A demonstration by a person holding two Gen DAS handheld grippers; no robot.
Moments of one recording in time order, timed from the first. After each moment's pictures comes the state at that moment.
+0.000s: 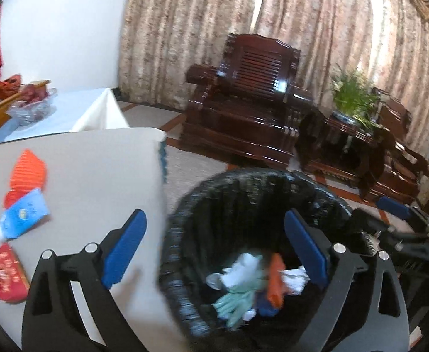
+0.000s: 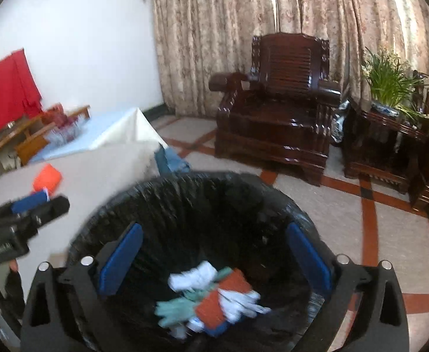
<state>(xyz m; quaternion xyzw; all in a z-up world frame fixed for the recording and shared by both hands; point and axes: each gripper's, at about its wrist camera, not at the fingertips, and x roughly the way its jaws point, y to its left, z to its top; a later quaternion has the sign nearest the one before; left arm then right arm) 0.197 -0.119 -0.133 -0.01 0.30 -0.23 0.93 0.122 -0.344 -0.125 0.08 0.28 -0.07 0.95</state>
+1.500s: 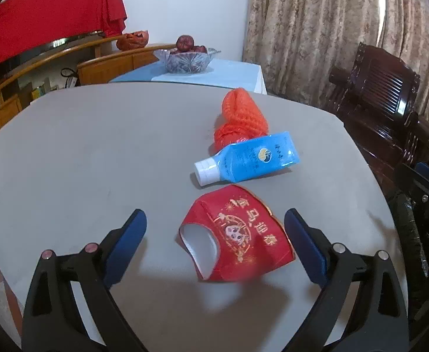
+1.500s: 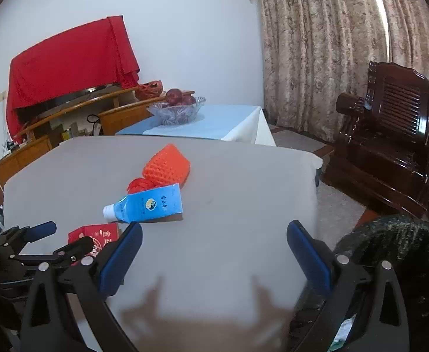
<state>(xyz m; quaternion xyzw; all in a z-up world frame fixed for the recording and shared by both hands) 0.200 0.138 -0.178 -0.05 0.35 0.04 0.94 0.216 -0.088 -0.157 0.01 0.27 0.15 0.95</state>
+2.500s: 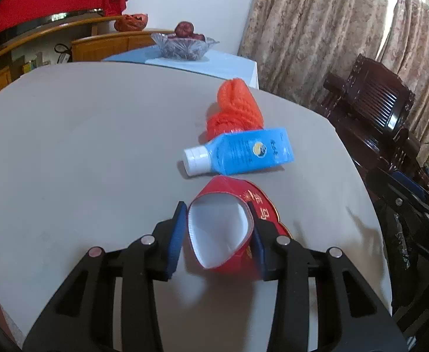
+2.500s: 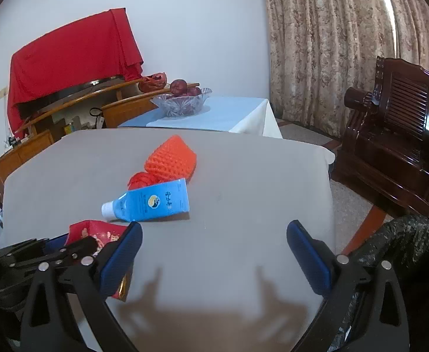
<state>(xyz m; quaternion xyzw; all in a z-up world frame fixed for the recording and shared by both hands) 0.209 0.145 -0.188 -0.11 0.35 0.01 0.93 0.239 -0.072 -0.167 0.01 0.28 0.16 0.95</state>
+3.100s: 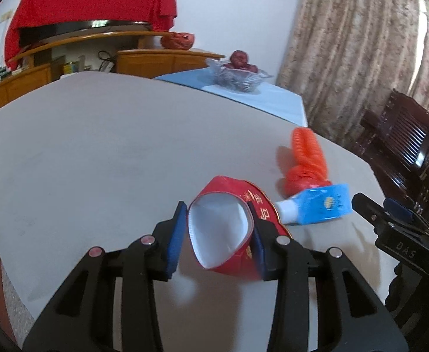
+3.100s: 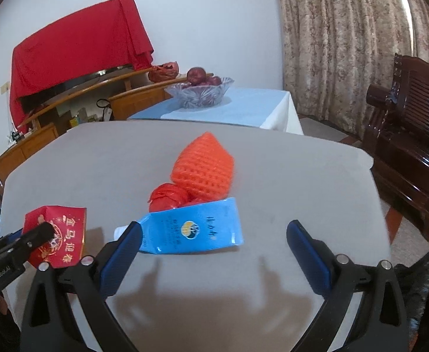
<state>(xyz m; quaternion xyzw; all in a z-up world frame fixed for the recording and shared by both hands) 0.210 0.226 -0.171 -0.14 0.31 0.11 0.93 0.286 0.001 -0.180 0.00 0.31 0.18 0.94</state>
